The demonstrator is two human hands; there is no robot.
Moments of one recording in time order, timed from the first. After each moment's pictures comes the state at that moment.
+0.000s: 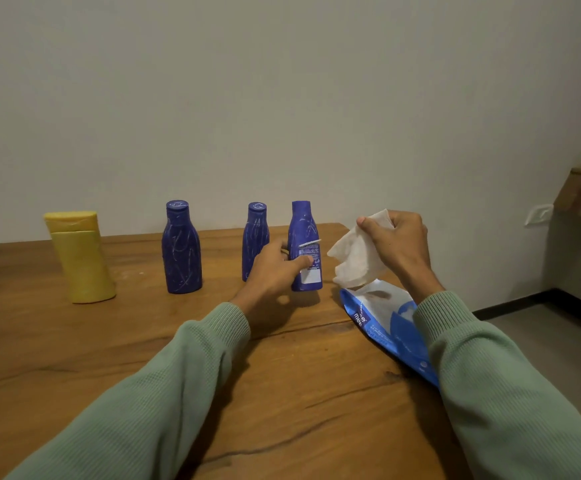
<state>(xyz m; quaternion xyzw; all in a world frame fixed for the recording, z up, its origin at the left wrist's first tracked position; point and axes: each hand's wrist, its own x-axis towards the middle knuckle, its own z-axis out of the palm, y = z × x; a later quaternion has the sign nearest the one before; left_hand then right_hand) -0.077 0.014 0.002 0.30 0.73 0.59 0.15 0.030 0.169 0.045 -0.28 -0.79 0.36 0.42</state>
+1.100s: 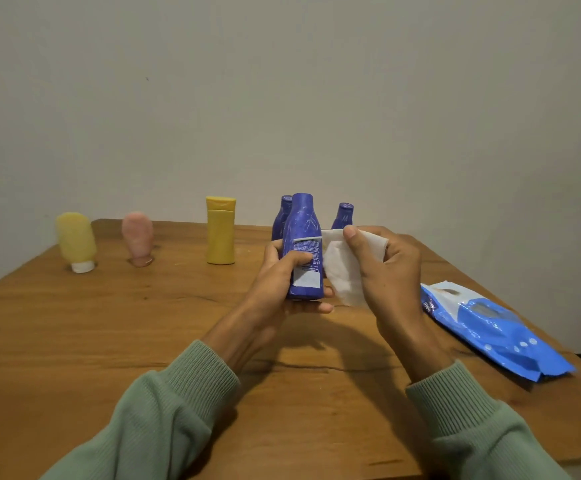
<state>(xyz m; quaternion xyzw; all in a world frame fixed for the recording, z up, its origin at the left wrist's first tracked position) 0.012 -0.167 0.026 0.20 0.52 0.80 0.21 0.075 -0.043 0.042 -0.05 -0.70 0.56 0.44</state>
